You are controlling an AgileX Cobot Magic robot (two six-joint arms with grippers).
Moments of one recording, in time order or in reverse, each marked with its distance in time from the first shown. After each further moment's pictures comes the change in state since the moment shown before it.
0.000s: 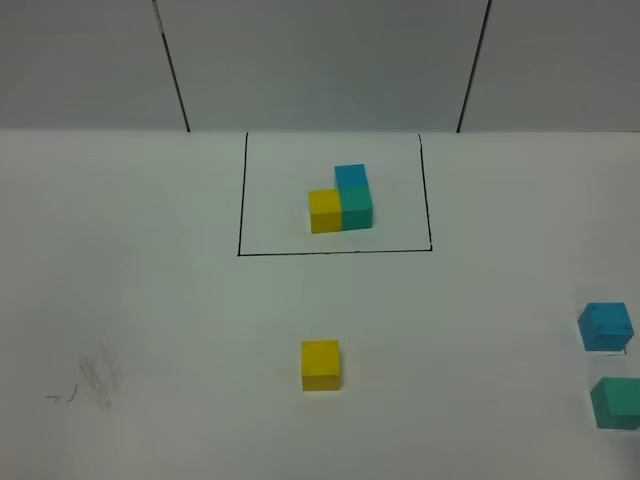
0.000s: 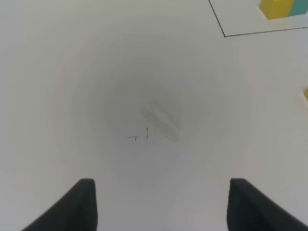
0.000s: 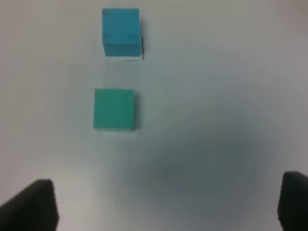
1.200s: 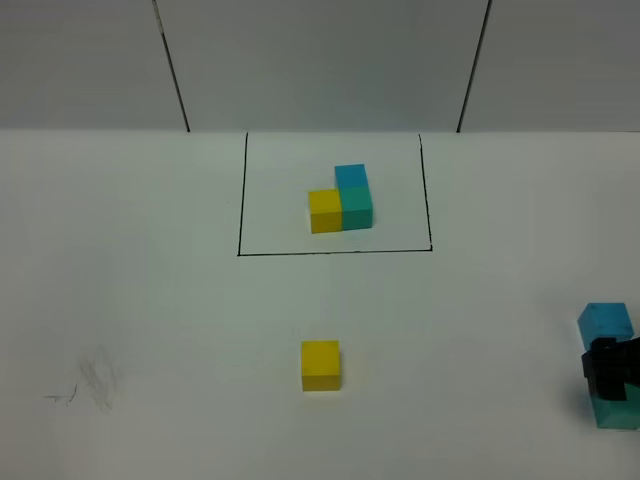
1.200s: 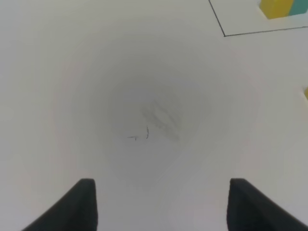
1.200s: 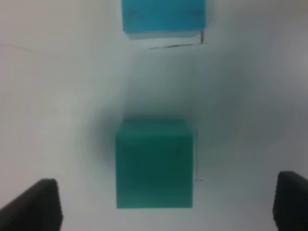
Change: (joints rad) left arm 0.000 0.000 0.000 0.000 0.000 0.004; right arm 0.050 0.674 0.033 0.058 -0.406 0.099
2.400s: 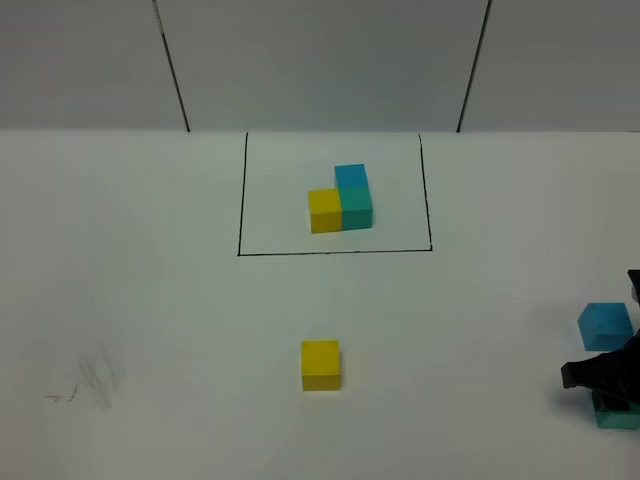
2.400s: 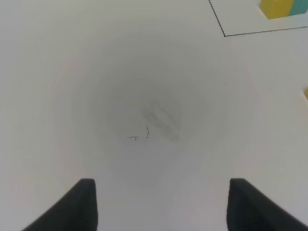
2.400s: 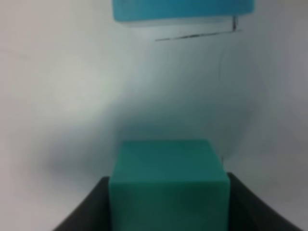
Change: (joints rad) left arm 0.000 0.000 0.000 0.000 0.000 -0.001; right arm 0.001 0.185 0.003 0.018 -0.118 0.000
